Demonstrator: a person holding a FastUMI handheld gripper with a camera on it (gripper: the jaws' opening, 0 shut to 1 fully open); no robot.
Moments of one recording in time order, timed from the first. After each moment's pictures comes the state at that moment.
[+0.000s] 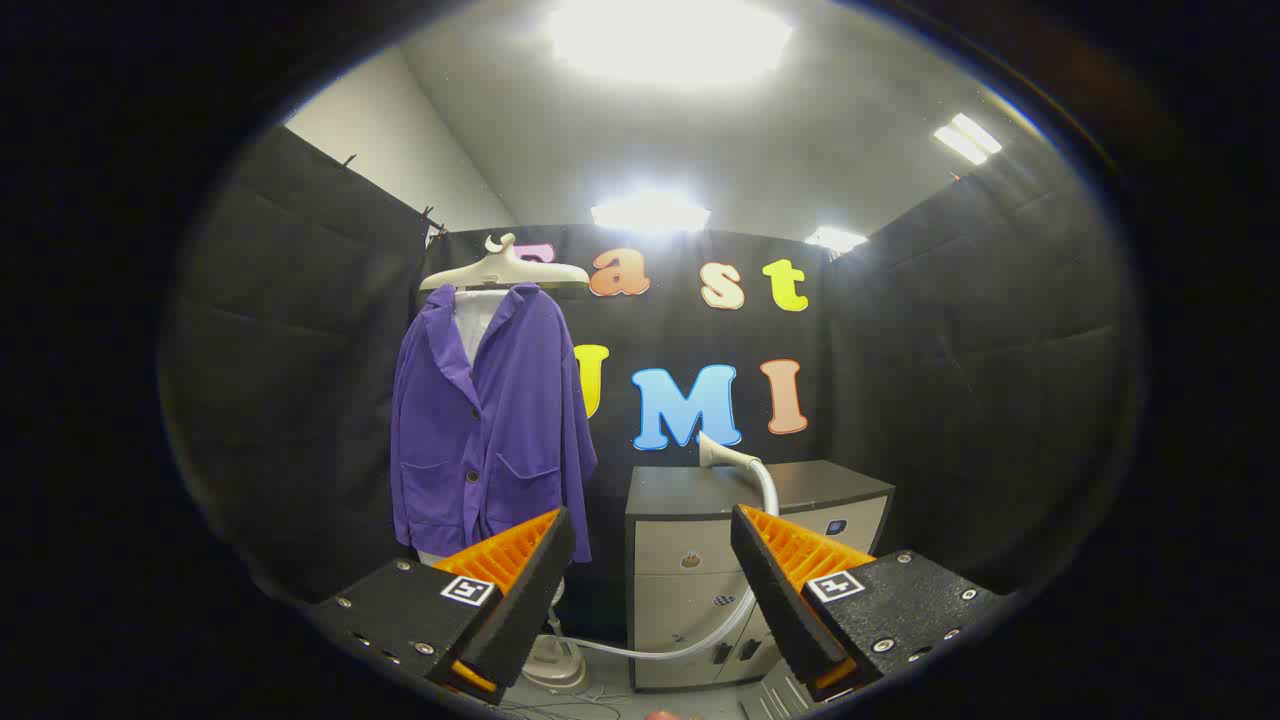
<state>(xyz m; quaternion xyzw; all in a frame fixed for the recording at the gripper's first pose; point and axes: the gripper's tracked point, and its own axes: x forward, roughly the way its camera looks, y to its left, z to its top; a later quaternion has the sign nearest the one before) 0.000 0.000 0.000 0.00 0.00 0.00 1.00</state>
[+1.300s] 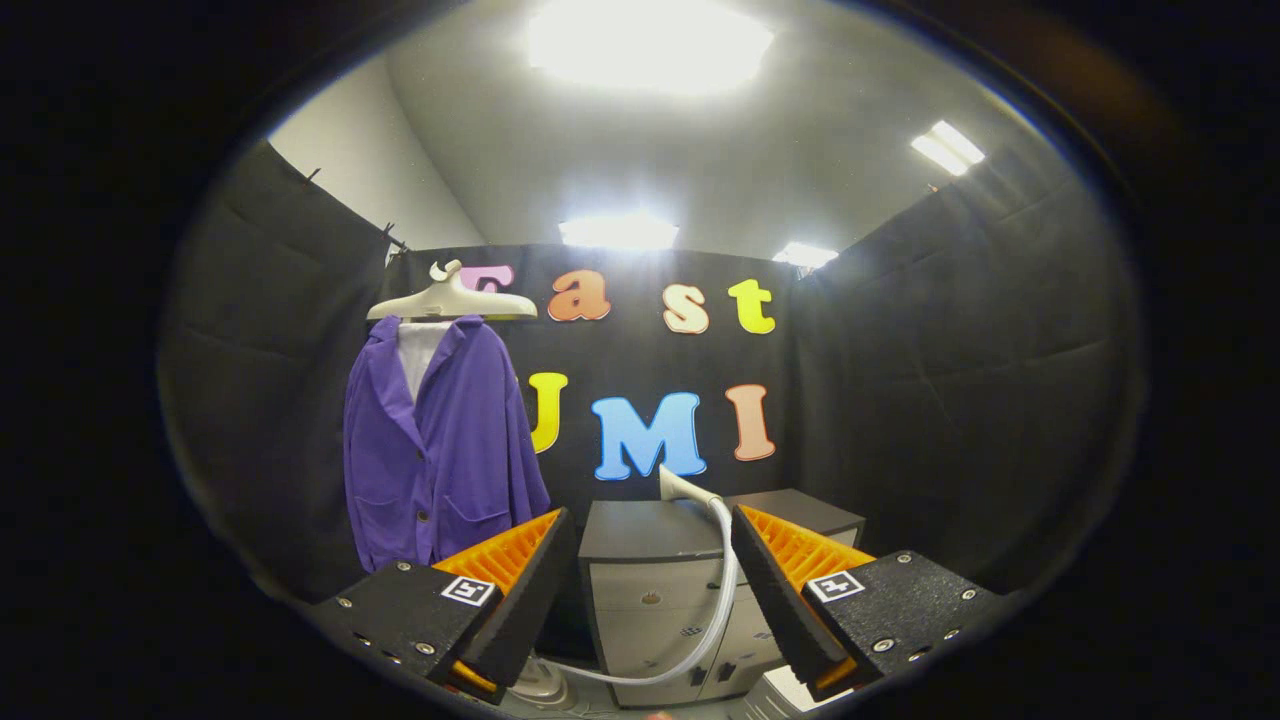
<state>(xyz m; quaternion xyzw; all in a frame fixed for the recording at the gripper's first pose) 0.052 -0.064 0.058 0.00 -0.03 -0.05 1.00</state>
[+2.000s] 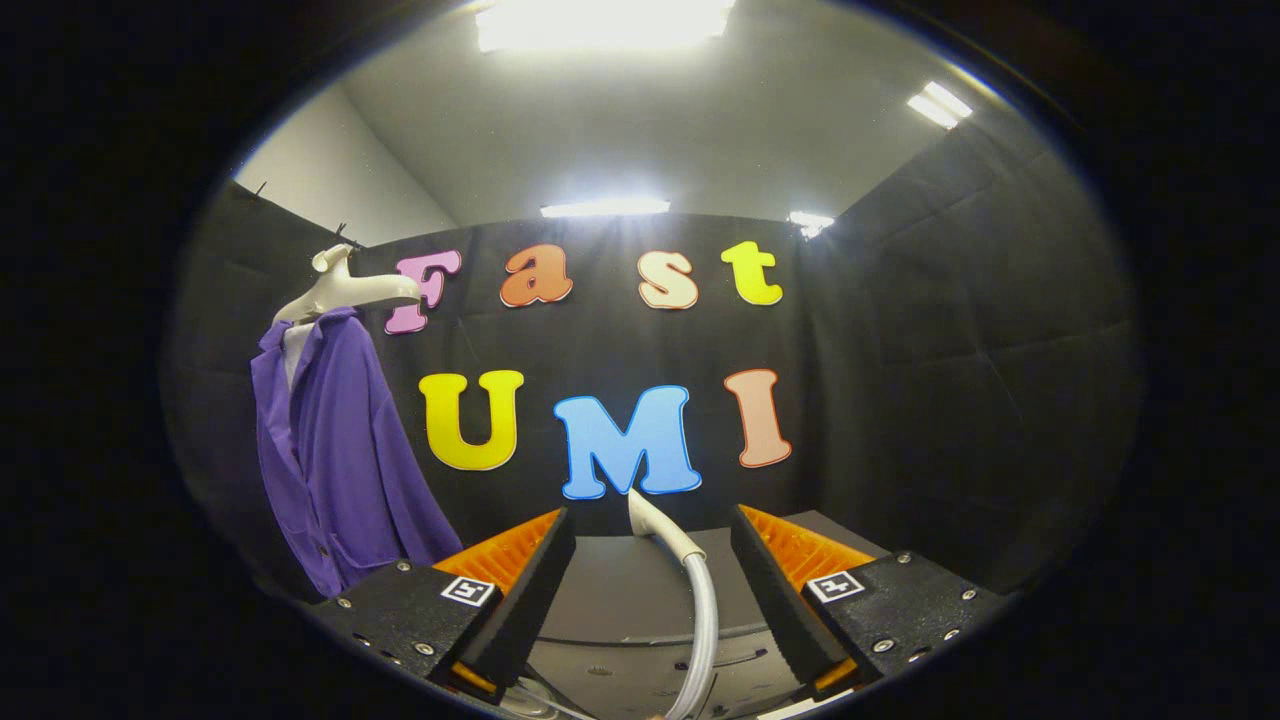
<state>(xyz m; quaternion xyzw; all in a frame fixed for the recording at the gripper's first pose) 0.288 -0.165 0.051 0.04 0.00 -0.02 1.00</state>
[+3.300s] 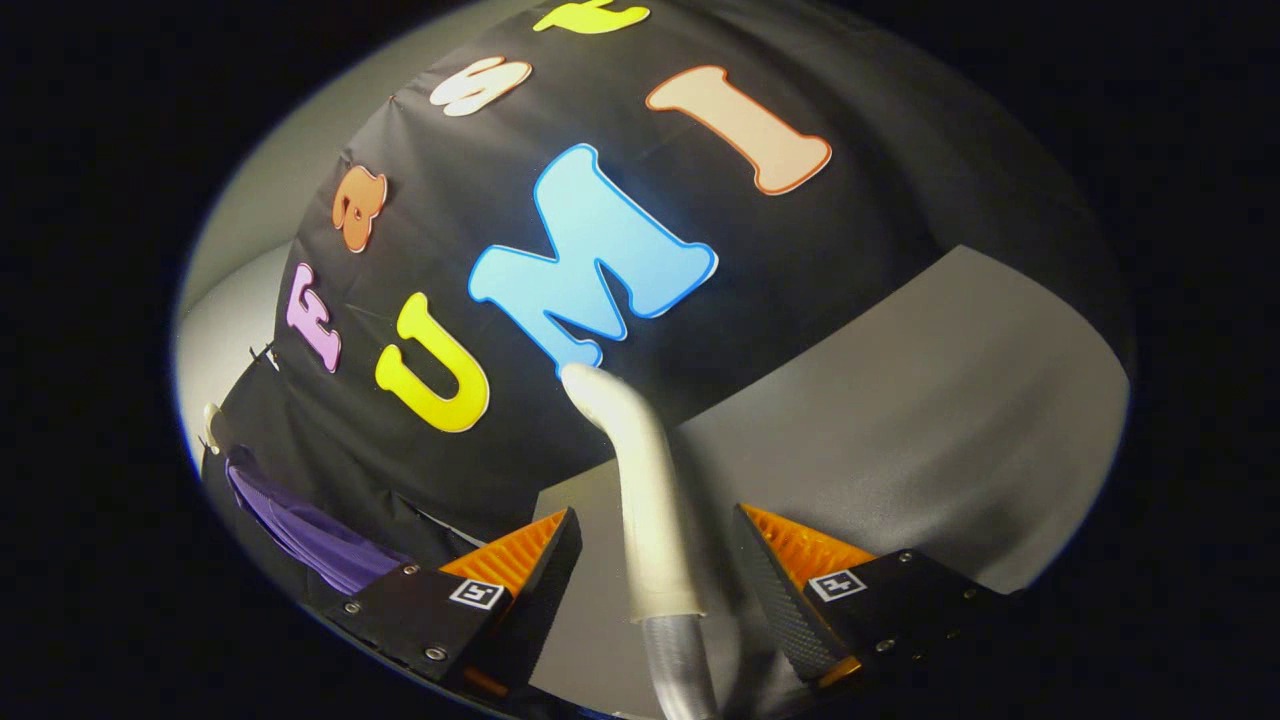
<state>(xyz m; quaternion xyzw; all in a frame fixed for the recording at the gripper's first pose) 0.520 -0.197 -0.130 0.35 0.33 0.12 0.87</state>
